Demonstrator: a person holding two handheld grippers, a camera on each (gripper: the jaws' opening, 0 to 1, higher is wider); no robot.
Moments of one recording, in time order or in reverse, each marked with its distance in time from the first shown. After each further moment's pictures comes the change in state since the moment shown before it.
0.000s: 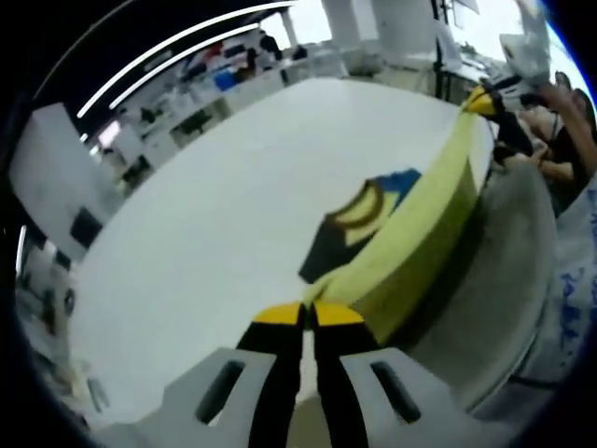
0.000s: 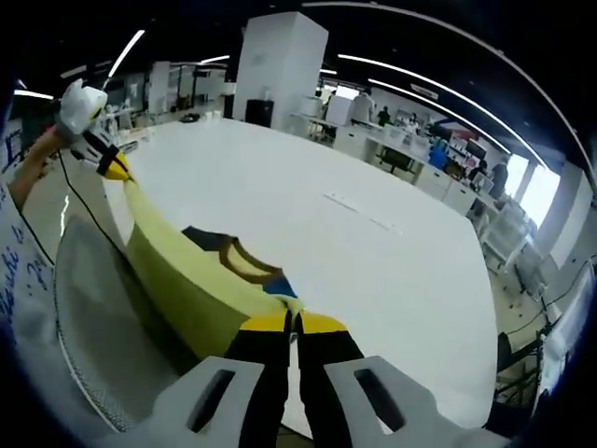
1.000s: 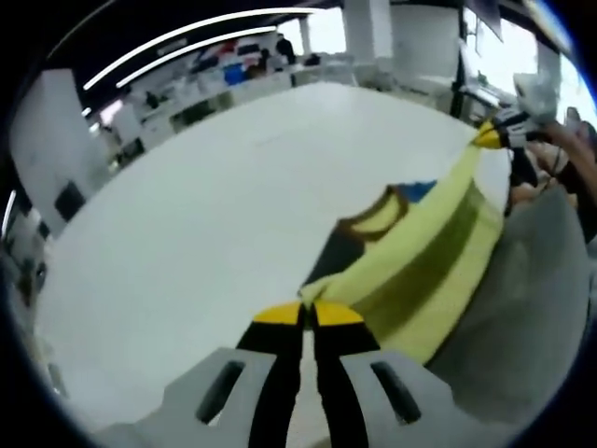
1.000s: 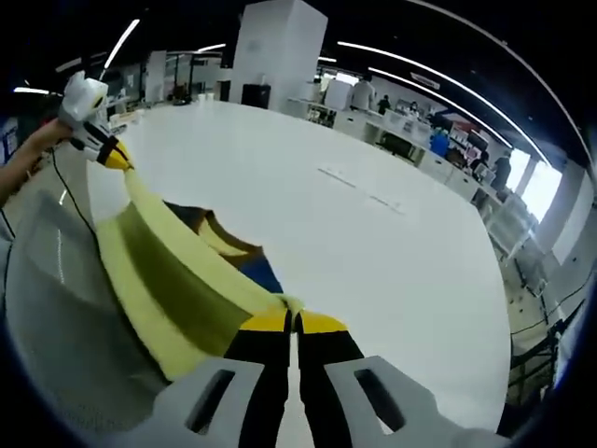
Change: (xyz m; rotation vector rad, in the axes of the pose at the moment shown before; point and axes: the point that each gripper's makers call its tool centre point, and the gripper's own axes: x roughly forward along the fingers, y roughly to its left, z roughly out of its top) left arm 0.086 0.012 -0.011 -0.128 -0.037 -0.061; right arm 0.073 -0.016 -0.039 -0.001 0.057 0.003
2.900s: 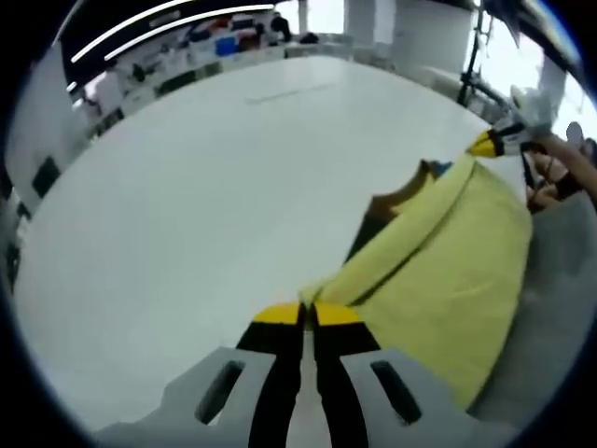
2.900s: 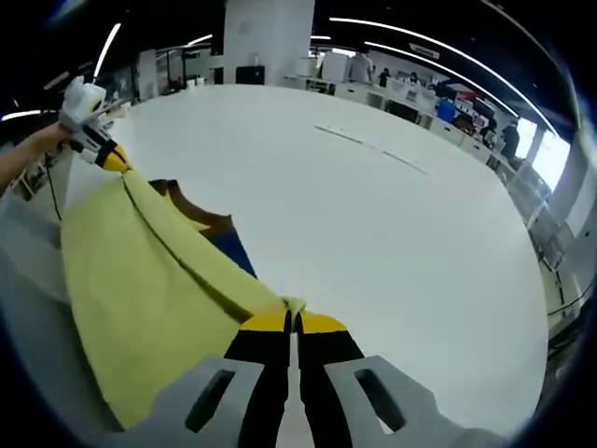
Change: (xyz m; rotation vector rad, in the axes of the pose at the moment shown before) left arm 0.091 0.020 -0.025 -0.061 0.094 -0.105; right arm 0.090 -0.016 -0.047 0.084 0.093 0.061
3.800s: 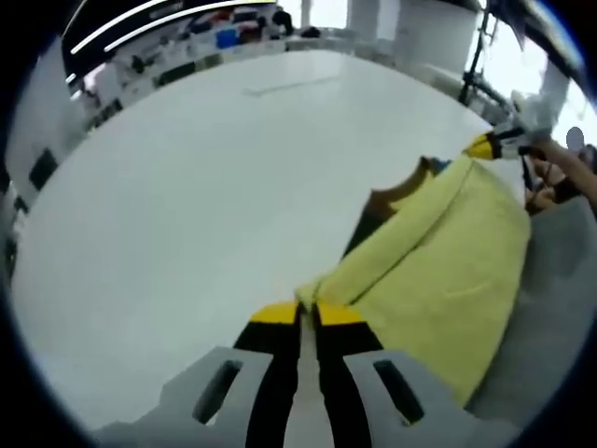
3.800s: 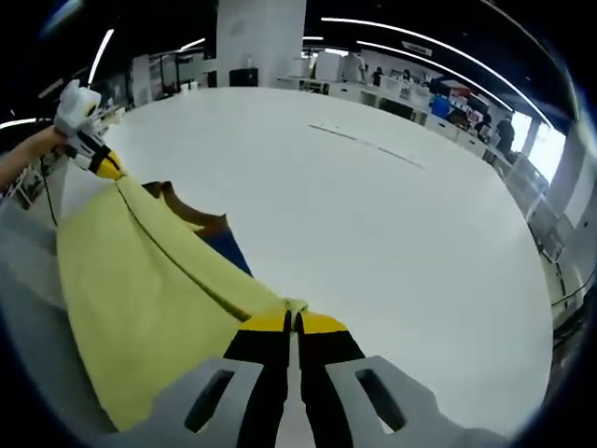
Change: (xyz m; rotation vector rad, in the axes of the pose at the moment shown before) left arm -0.003 -0.005 -0.003 -0.016 0.032 -0.032; right arm 0.001 -0.001 0.001 0.031 -0.020 -0.012
